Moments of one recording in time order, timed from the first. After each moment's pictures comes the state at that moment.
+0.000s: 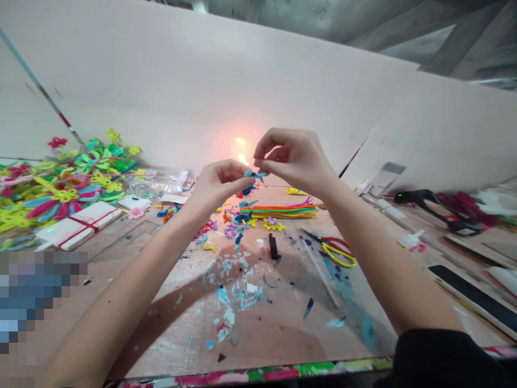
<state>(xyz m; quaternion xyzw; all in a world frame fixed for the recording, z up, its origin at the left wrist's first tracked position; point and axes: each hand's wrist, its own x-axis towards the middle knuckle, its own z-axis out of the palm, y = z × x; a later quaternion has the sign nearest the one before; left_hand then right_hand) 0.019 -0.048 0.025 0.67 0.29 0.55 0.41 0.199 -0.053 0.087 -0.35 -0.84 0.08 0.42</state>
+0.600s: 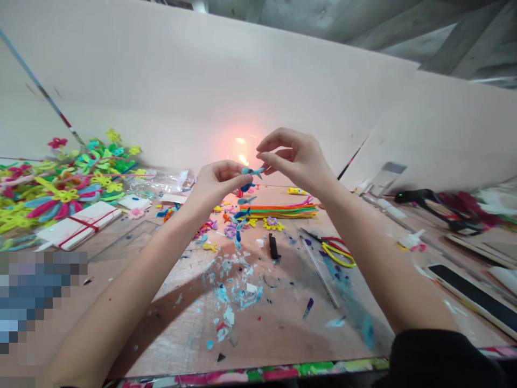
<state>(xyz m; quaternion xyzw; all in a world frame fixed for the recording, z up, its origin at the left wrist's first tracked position) 0.020 -0.041 0.021 0.64 0.30 0.56 0.43 0.209 -0.045 0.076 -0.33 -0.81 0.14 0.46</state>
